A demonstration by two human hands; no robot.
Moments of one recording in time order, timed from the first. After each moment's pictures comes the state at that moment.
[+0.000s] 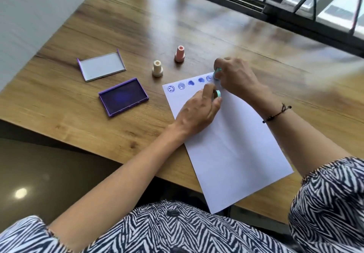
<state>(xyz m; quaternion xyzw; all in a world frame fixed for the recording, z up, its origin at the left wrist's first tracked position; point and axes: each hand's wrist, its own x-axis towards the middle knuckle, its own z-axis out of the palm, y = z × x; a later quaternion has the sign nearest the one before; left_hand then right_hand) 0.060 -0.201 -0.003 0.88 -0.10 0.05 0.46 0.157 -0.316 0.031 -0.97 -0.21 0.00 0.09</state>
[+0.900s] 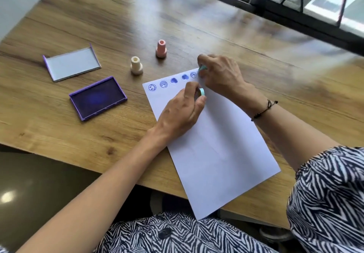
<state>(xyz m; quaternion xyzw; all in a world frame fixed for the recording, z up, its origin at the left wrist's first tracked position) 0.061 -0.202 -0.008 0.87 -0.11 0.05 0.47 0.159 -0.323 0.020 -0.97 -0.23 -0.03 0.09</state>
